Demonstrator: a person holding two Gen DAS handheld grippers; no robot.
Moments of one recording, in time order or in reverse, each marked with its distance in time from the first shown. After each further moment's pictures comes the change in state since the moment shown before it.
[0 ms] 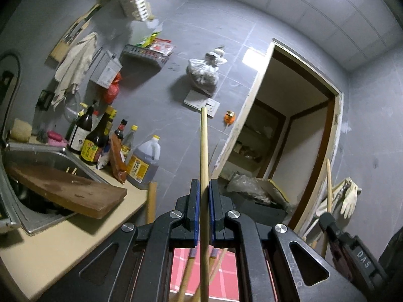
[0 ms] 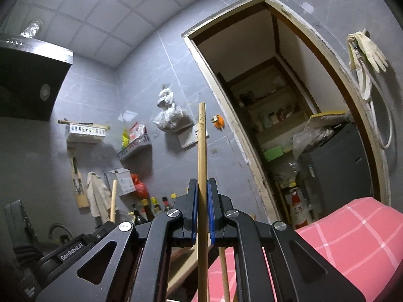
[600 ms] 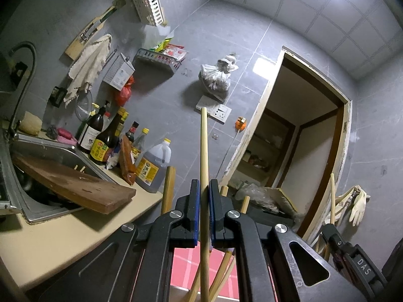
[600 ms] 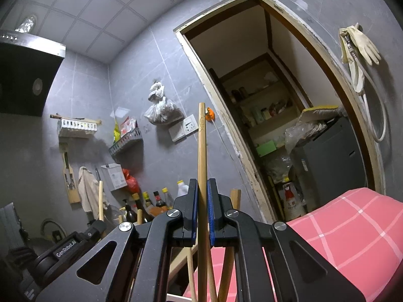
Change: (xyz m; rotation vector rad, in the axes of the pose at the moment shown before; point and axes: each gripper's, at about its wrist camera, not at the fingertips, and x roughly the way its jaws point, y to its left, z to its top) left arm -0.006 0.003 -0.020 -0.013 -0.061 0.057; right arm 0.004 -0.006 -0.017 0.001 0.017 -0.037
